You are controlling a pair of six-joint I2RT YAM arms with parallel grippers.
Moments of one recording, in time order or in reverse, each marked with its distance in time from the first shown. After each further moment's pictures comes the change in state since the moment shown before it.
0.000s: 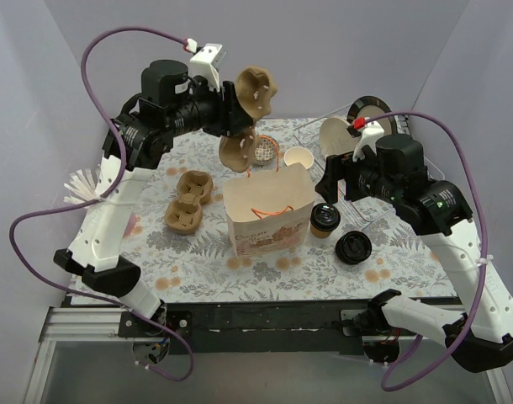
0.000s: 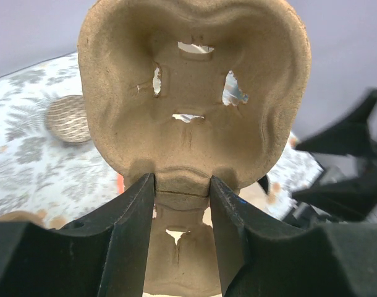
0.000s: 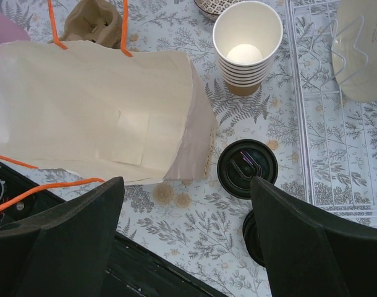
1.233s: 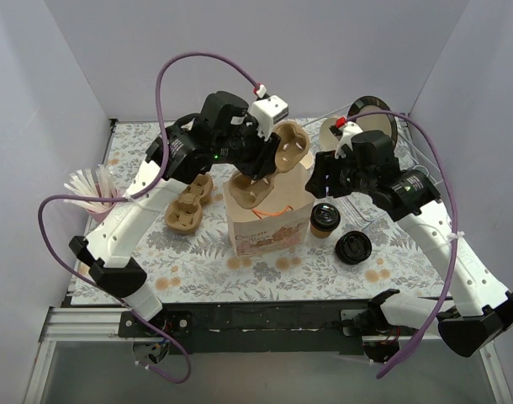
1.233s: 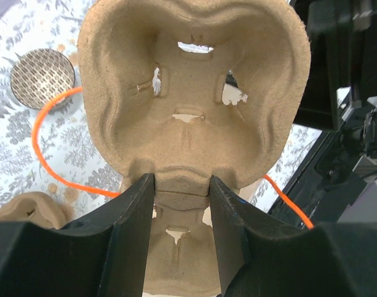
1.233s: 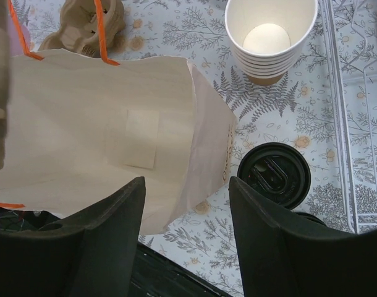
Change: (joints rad) left arm -0.270 0.032 -0.071 -0.149 -0.114 0.257; right arm 0.000 0.096 -0.091 0.113 -0.041 0.098
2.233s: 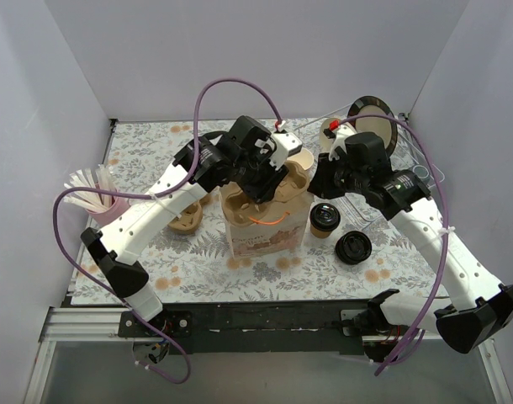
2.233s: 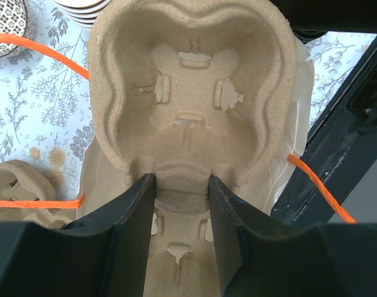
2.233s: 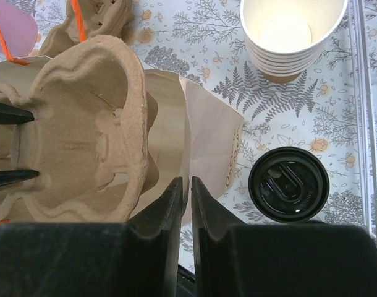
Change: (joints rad) left arm -0.057 0.011 -0.198 -0.054 -0.035 0.069; right arm 0.000 0.026 -0.048 0.060 -0.042 0.007
